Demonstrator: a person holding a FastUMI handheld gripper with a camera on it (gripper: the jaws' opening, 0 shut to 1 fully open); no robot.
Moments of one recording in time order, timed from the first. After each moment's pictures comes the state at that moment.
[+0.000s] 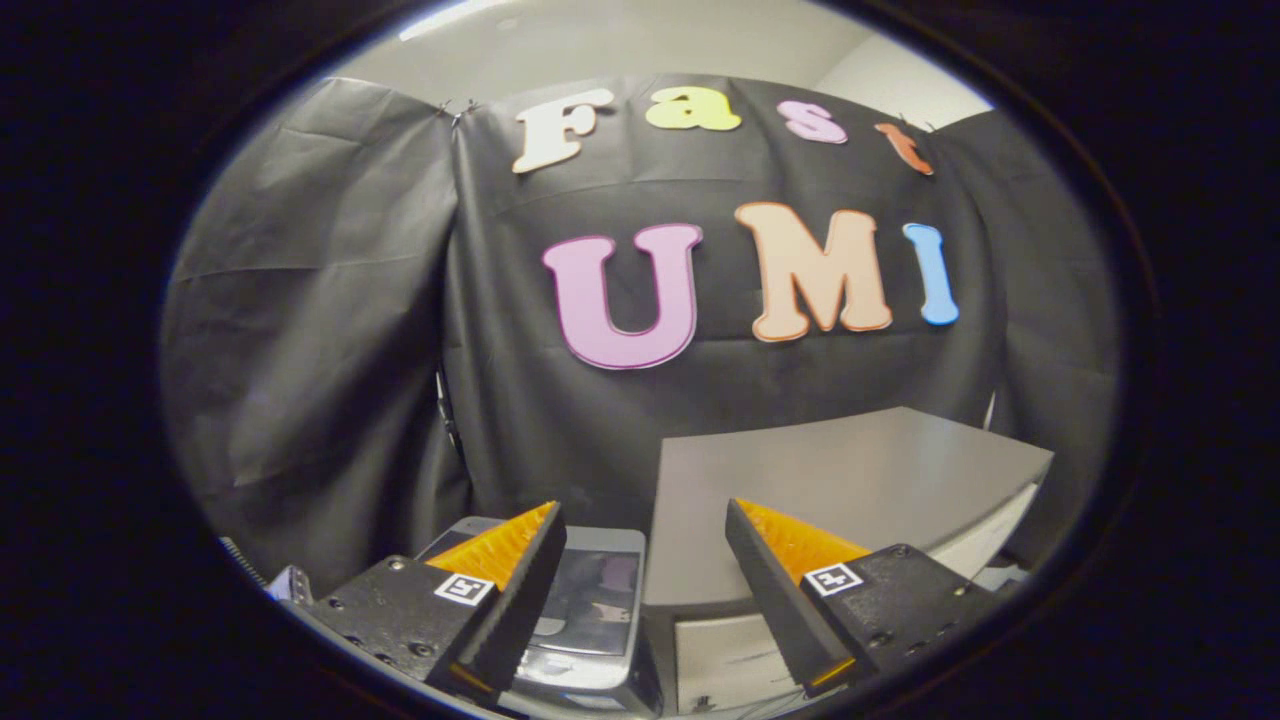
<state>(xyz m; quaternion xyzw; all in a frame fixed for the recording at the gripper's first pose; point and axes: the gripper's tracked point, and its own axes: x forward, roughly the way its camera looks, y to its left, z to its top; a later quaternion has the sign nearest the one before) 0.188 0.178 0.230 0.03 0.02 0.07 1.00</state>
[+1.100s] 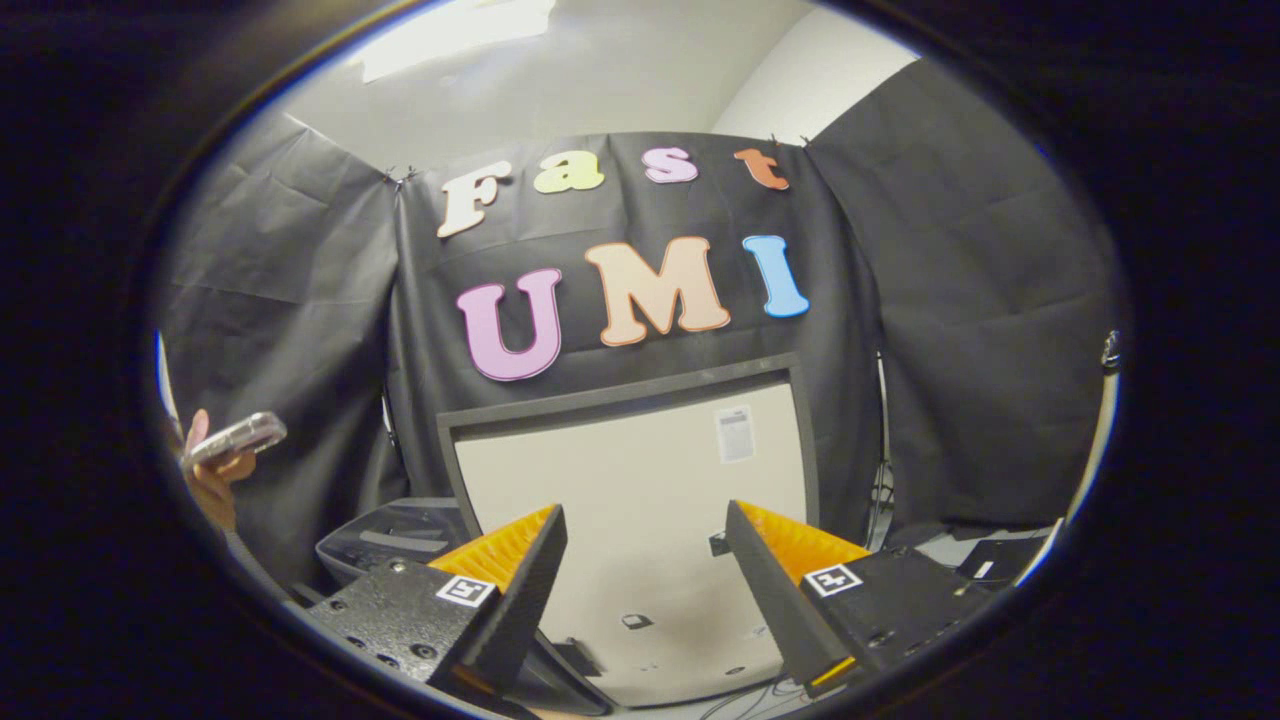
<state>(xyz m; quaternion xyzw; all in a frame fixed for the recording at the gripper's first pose) 0.027 -0.012 0.106 0.06 -0.06 0.00 1.00</state>
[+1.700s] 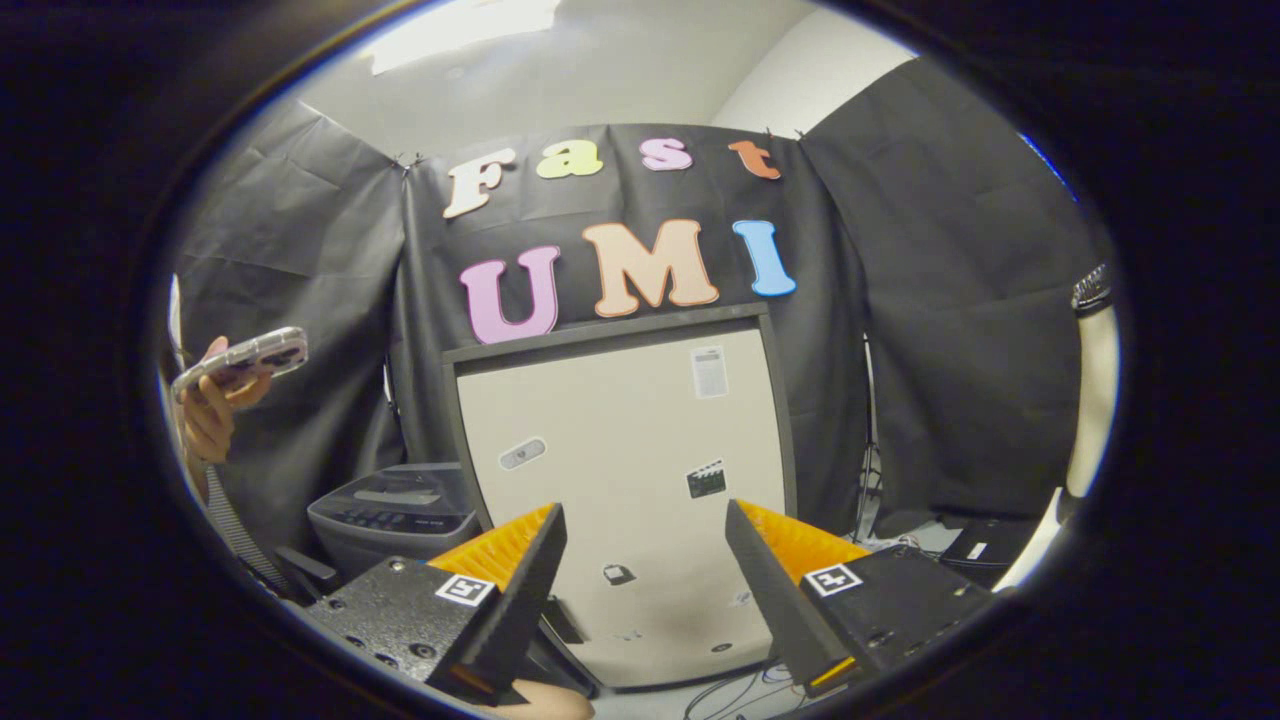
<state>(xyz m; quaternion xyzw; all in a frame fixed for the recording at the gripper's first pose) -0.007 -0.016 0.050 0.05 -0.04 -0.01 1.00</state>
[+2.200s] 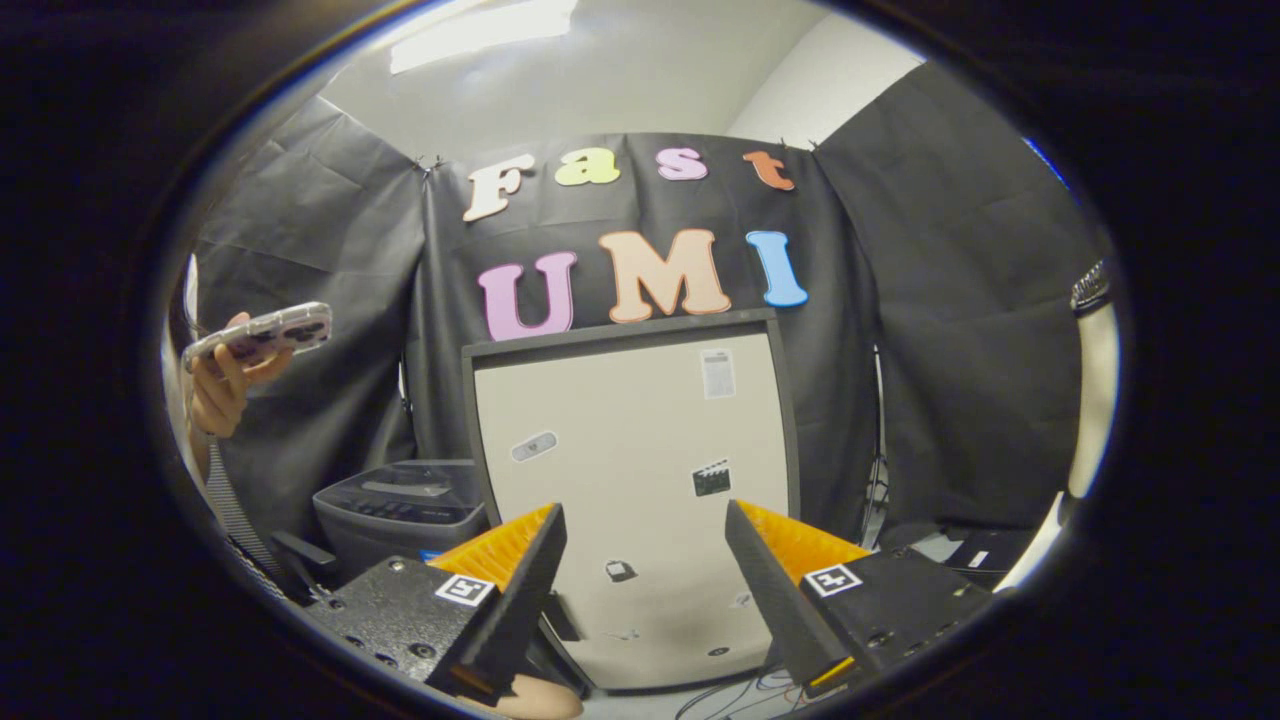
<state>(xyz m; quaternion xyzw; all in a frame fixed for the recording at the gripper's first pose) -0.015 -0.015 0.037 0.05 -0.06 0.01 1.00</state>
